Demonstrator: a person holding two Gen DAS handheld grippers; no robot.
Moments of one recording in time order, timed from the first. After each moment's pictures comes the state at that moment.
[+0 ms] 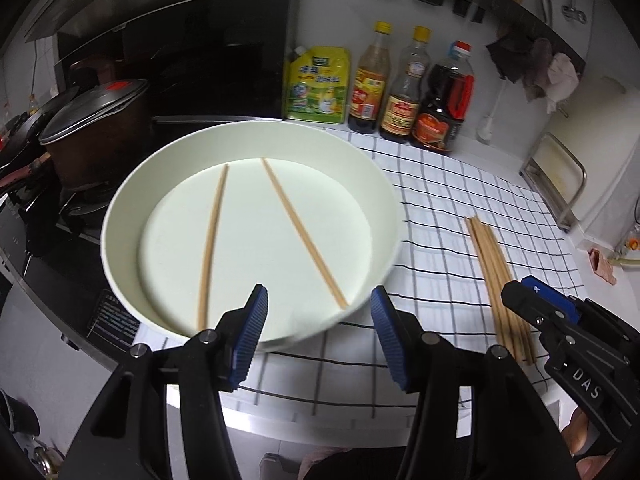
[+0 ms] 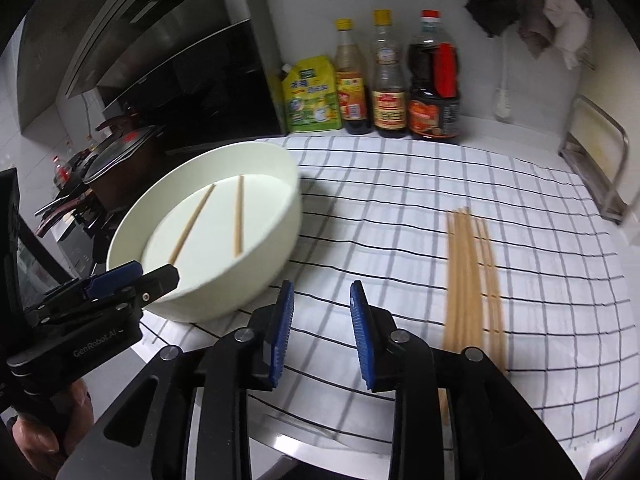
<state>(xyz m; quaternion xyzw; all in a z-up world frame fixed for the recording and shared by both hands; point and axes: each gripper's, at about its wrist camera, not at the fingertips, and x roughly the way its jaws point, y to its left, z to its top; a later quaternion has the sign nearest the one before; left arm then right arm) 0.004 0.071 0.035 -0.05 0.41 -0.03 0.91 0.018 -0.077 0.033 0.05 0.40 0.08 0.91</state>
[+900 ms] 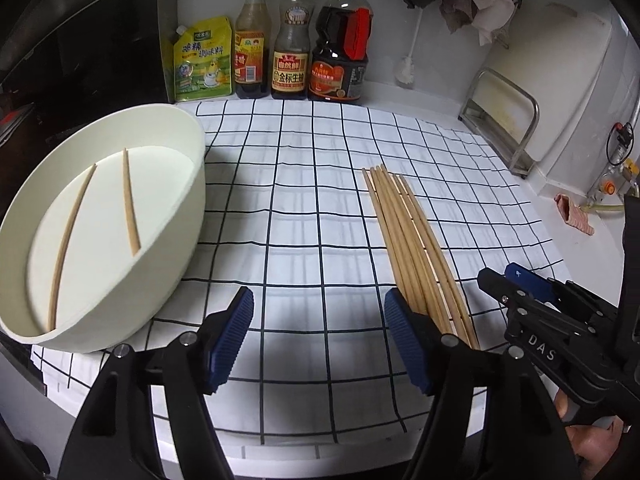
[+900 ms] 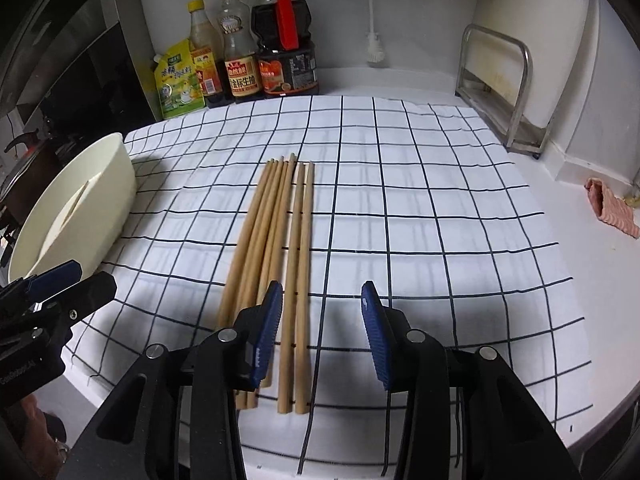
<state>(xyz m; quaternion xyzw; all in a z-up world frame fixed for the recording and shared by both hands) 0.028 -0.059 -0.007 -0.01 0.44 -0.11 0.89 0.027 -0.208 -0.031 0.05 0.45 -0.03 0.89</state>
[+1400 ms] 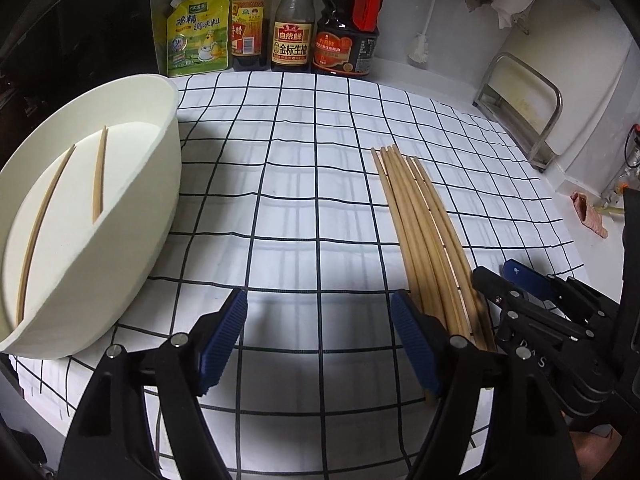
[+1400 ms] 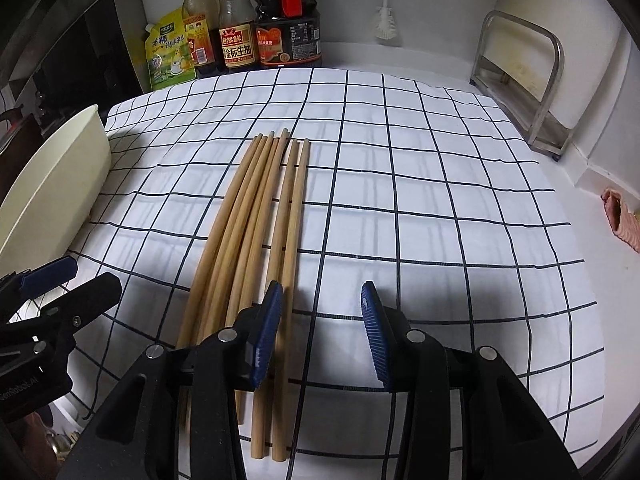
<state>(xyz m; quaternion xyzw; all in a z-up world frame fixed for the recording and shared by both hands) 0.055 -0.070 -0.036 -0.01 0.47 -0.10 0.88 0.057 -0.209 -0.056 0.02 0.47 -0.03 0.88</state>
